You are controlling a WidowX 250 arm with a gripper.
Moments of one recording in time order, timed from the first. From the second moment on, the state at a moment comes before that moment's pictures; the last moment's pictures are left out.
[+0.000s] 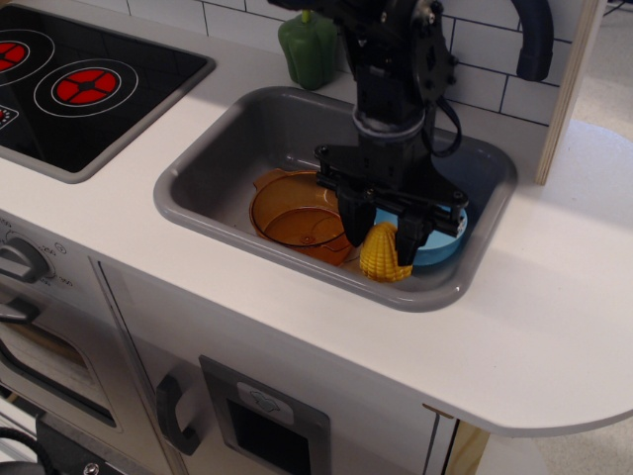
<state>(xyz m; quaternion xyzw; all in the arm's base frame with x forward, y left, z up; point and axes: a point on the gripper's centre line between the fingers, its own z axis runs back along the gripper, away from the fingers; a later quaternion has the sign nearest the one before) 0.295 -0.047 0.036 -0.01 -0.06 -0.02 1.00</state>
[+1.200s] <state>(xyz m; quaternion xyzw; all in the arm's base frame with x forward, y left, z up) 0.290 -0.050 0.014 0.01 -0.04 -0.02 1.00</state>
